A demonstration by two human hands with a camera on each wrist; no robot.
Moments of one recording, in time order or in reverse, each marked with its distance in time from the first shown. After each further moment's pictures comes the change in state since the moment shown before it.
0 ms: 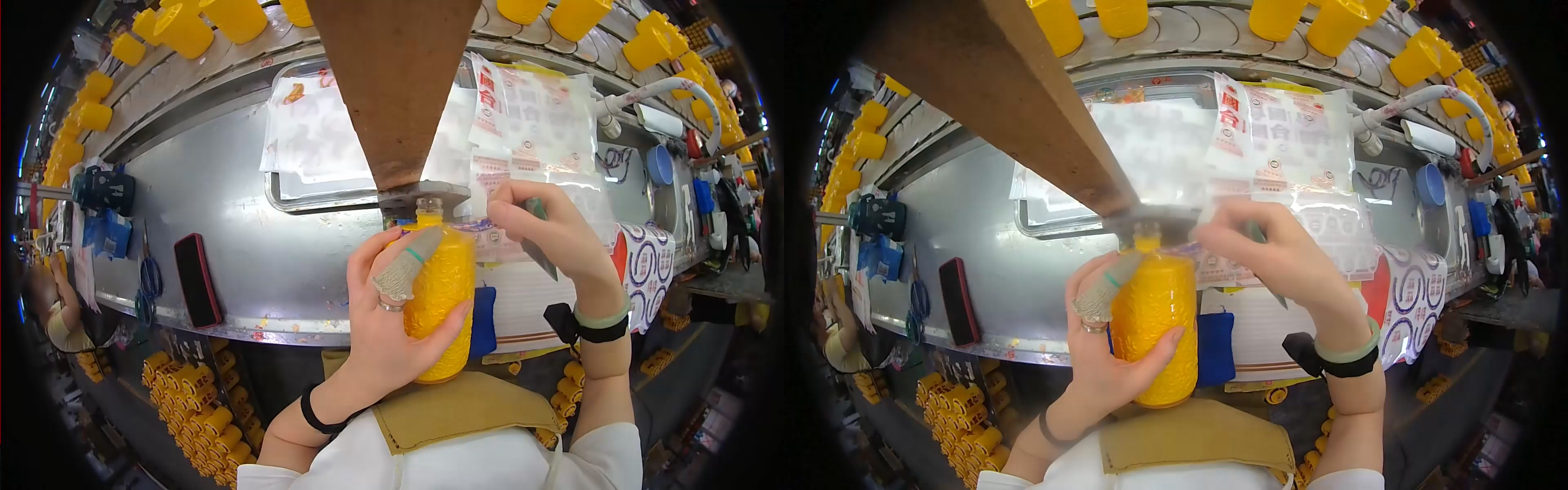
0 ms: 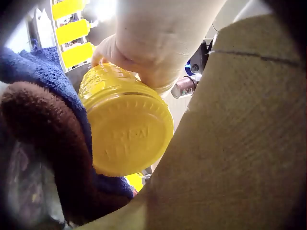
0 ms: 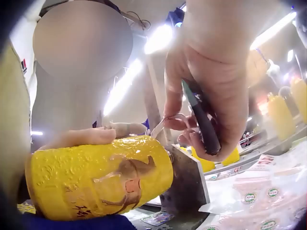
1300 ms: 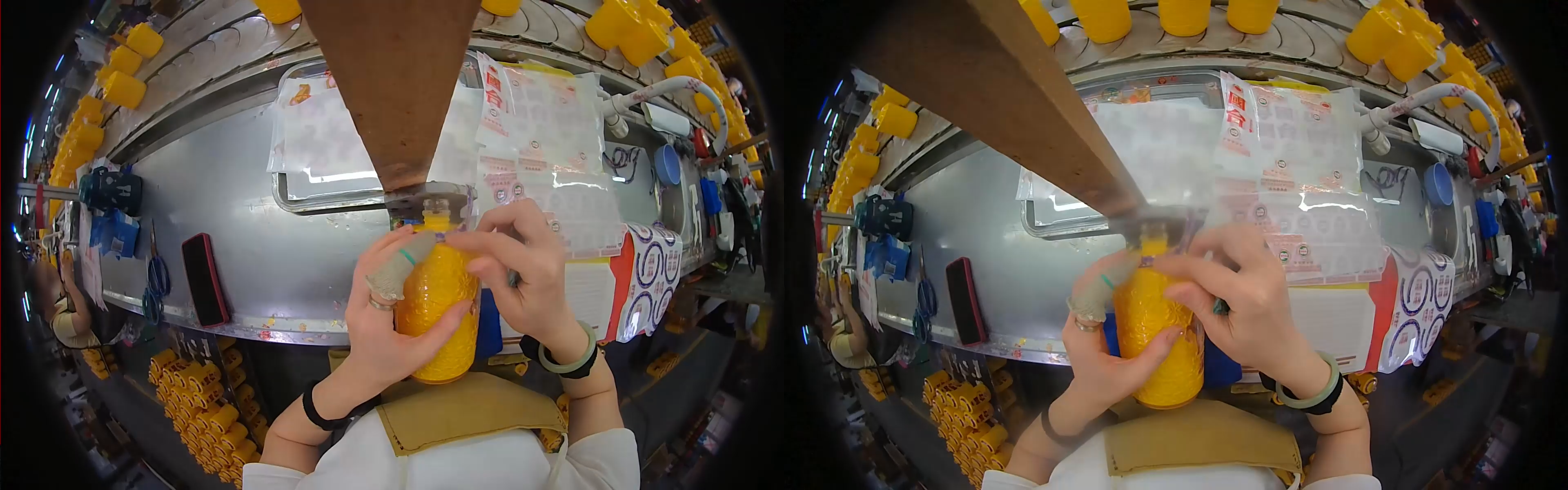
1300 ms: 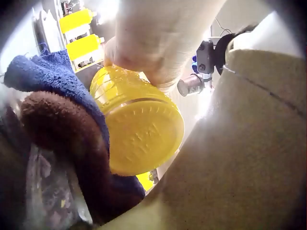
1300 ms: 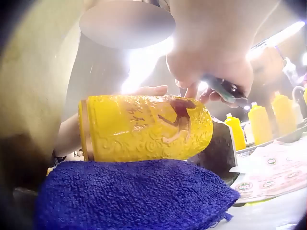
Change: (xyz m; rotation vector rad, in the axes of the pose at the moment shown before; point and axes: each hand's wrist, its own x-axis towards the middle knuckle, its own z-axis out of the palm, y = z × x) left_hand -0.004 -0.010 0.002 -0.202 0.068 -0.083; right_hand -0.018 0.020 0.057 -0.479 0.377 -0.699
